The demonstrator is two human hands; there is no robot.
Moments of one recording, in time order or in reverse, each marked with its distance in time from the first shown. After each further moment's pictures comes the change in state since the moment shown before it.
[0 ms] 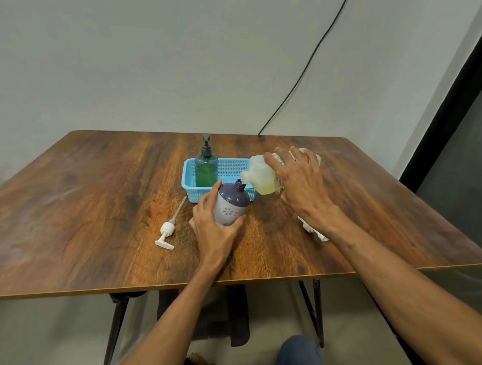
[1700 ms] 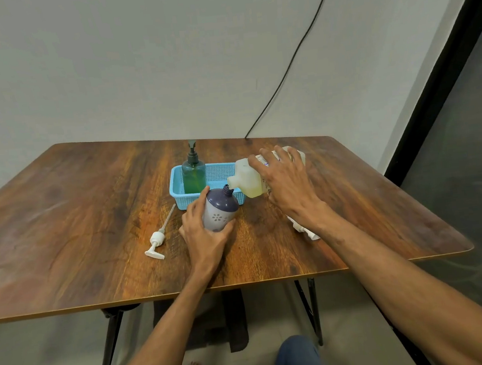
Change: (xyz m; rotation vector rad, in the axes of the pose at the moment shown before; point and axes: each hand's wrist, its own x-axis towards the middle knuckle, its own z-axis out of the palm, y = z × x) left_hand 0.001 -0.003 0.001 0.014 0.046 0.046; right_hand 0.003 0.000 -0.005 -0.058 -0.017 -0.016
